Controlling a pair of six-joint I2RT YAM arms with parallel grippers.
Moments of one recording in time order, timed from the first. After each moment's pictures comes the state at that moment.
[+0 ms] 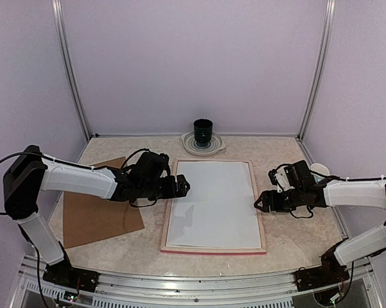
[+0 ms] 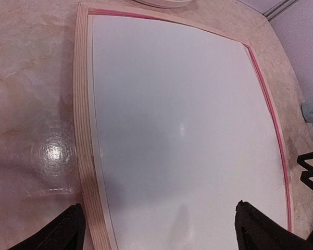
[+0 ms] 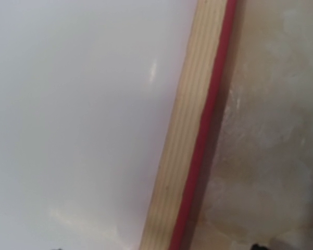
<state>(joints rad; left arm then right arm) -0.85 1.71 0.98 0.03 -0.14 -0.72 0.43 1.31 0.56 -0.15 -0.22 0.39</state>
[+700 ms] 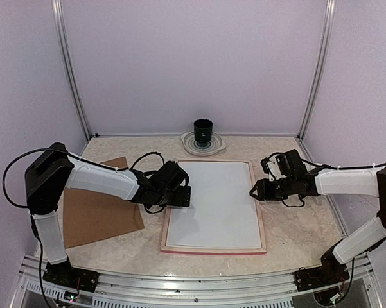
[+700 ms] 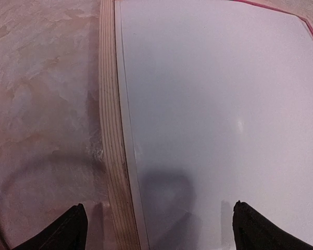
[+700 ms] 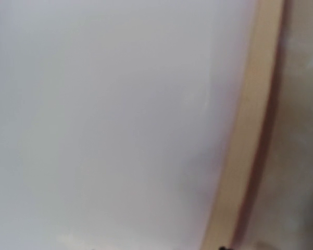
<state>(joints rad) -0.92 1.89 1.13 -0.14 -0.39 -0.63 0.46 1.40 0.70 -0.14 -0.19 0.40</state>
